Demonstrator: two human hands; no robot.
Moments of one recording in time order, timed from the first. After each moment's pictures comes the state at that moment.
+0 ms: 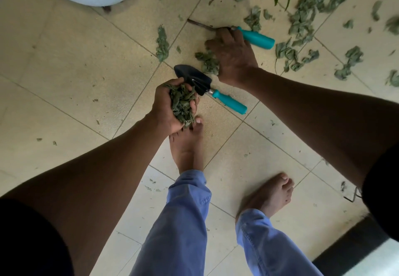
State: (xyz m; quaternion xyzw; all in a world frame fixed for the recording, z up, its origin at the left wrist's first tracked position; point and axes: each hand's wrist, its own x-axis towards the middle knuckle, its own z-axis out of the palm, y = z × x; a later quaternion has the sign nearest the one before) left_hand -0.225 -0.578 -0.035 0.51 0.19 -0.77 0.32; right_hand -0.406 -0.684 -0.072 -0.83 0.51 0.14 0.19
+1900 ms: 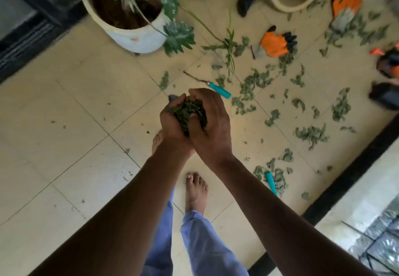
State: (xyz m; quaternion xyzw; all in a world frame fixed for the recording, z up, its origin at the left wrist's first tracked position) left_hand -0.312 -0.552 0.231 0.40 0.24 -0.66 0.58; right_hand -0.395 -0.550 0.249 -0.69 0.53 -0.33 0.37
